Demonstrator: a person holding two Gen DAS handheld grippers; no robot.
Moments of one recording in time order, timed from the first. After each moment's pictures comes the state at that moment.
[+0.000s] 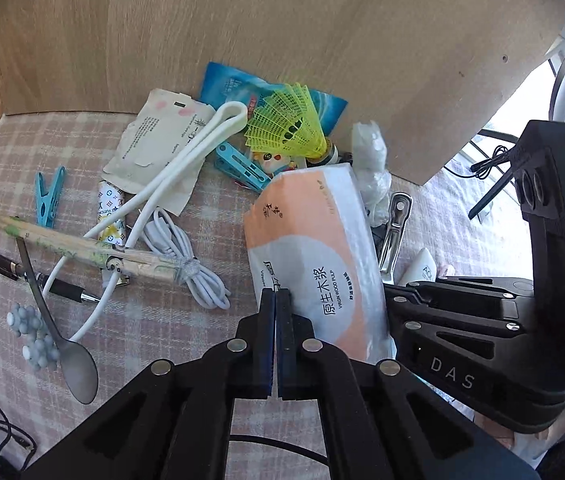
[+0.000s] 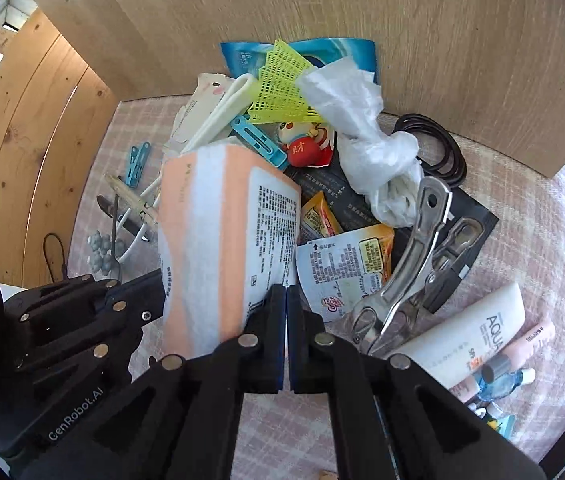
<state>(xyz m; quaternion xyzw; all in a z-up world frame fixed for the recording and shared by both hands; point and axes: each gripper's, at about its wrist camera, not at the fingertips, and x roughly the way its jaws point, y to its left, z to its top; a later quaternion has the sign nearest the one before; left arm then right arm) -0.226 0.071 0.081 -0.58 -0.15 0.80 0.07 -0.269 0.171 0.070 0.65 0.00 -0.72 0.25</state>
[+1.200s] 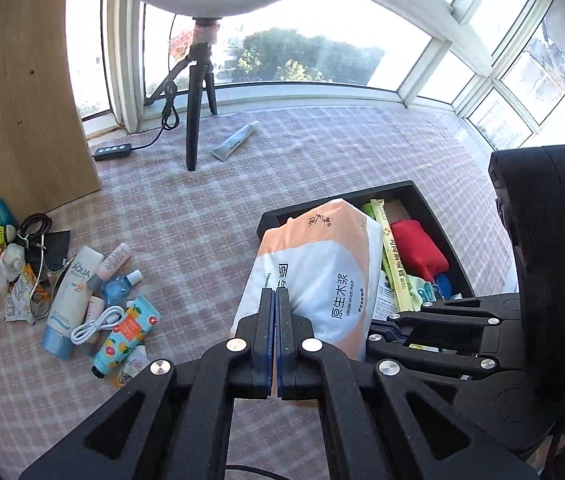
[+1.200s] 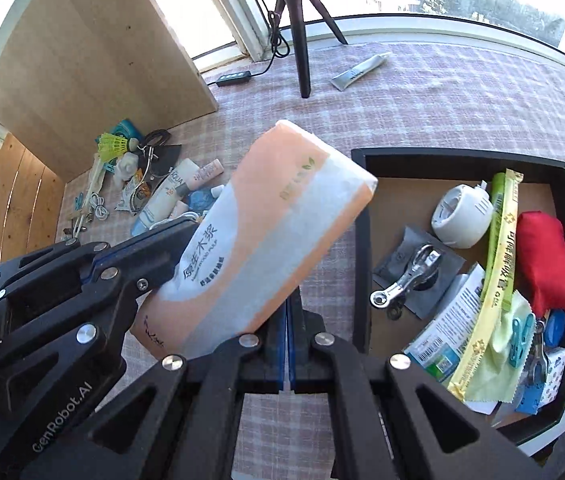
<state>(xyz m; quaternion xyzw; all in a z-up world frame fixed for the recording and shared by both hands) -0.111 0.414 0.196 -0.52 0.02 0.80 0.30 -0.098 0.502 0.166 0.60 -0.13 -0.79 0.06</state>
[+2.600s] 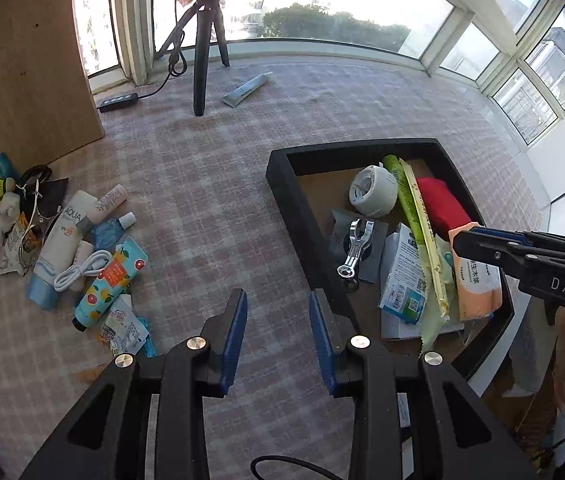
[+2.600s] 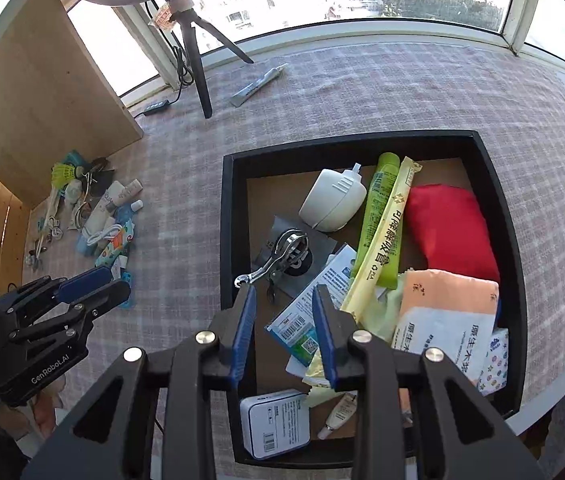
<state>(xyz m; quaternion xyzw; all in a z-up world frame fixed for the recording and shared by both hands) -0.089 0.372 0.145 -0.57 0.03 0.79 0.23 -0.065 0.577 0.165 0.58 -0.12 -0.81 0.00</state>
